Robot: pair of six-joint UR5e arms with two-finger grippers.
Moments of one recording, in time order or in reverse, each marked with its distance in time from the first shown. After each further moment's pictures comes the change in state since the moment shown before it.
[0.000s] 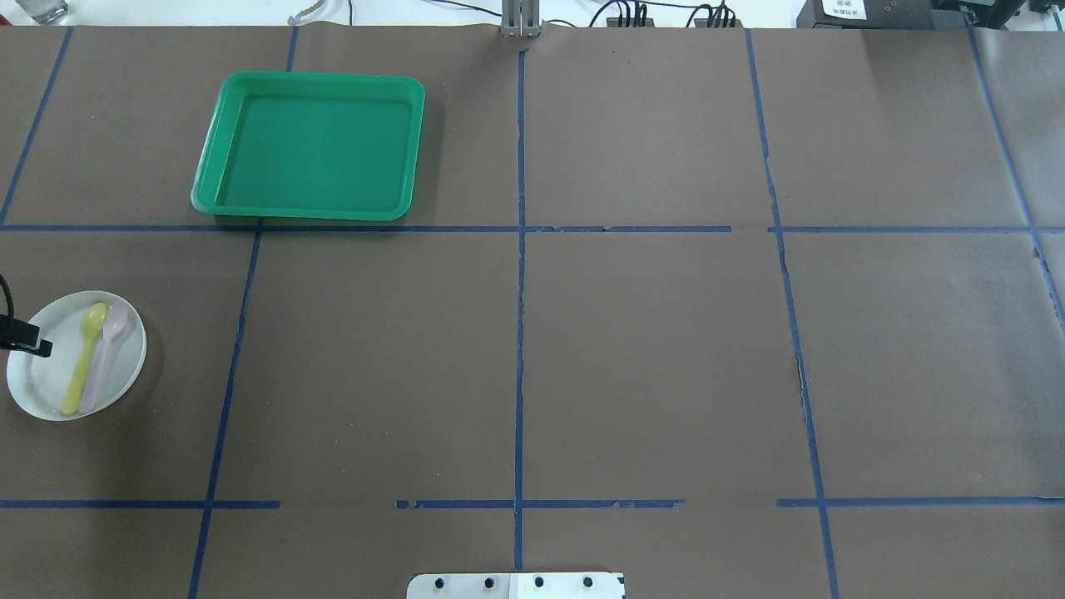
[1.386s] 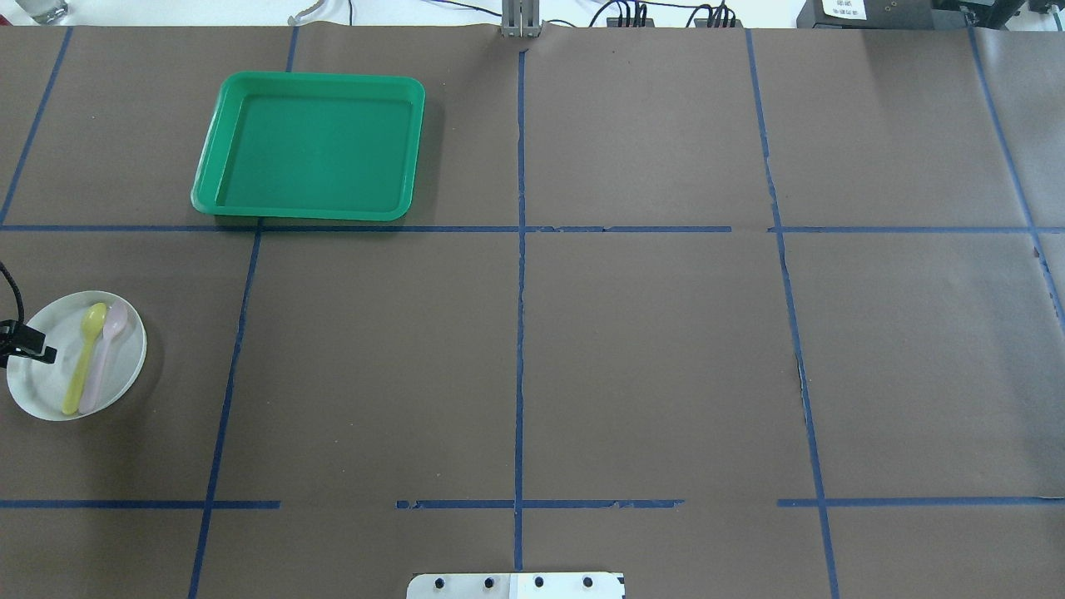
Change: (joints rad) left arm 0.016 -0.015 0.028 -0.002 0.001 0.009; right arm 0.000 0.000 0.000 0.000 -0.001 0.000
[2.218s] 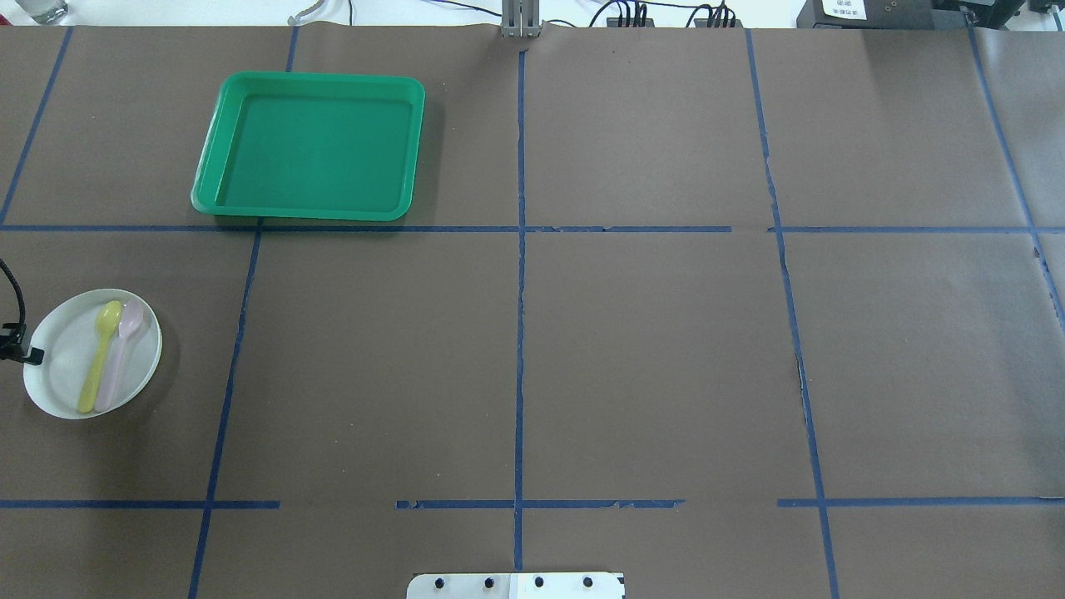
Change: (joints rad) left arm -0.002 -0.001 -0.011 -0.024 -0.004 -0.010; right arm 0.000 0.000 0.000 0.000 0.000 0.000
